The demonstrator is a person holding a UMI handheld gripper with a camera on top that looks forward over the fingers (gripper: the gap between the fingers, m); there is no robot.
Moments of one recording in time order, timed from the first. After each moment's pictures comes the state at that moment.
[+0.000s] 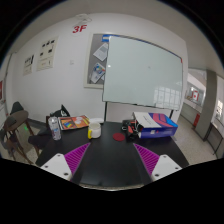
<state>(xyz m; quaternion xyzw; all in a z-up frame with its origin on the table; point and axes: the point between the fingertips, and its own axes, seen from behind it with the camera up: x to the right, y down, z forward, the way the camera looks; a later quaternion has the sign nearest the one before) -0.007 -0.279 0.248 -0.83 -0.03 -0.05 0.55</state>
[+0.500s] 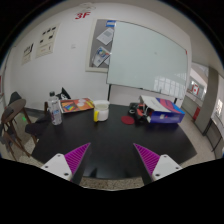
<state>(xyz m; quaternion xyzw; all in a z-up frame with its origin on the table) -0.056 -0.260 0.144 -0.87 -0.03 -0.07 0.49</state>
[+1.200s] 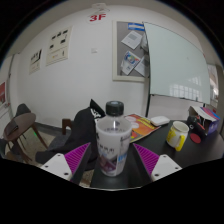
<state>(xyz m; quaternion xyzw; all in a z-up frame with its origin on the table) -0.372 -0.016 0.066 -0.83 -0.05 0.02 0.55</state>
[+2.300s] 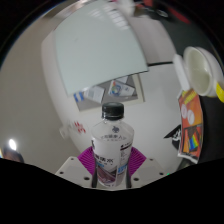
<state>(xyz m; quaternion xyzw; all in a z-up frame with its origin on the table) -0.254 0.085 0.289 -0.44 0.35 0.72 0.40</state>
